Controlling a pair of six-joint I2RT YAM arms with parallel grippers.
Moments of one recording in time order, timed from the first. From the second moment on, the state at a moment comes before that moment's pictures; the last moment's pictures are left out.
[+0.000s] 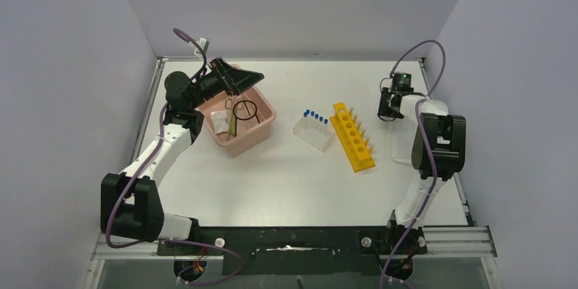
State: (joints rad) left arm -0.18 1.39 0.98 0.69 0.79 -1.01; right arm -0.10 1.94 1.31 -0.30 0.09 0.06
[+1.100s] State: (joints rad) left arm -0.18 1.34 0.90 0.68 0.78 -1.01; right arm 0.00 1.81 1.07 -0.27 0.20 0.09
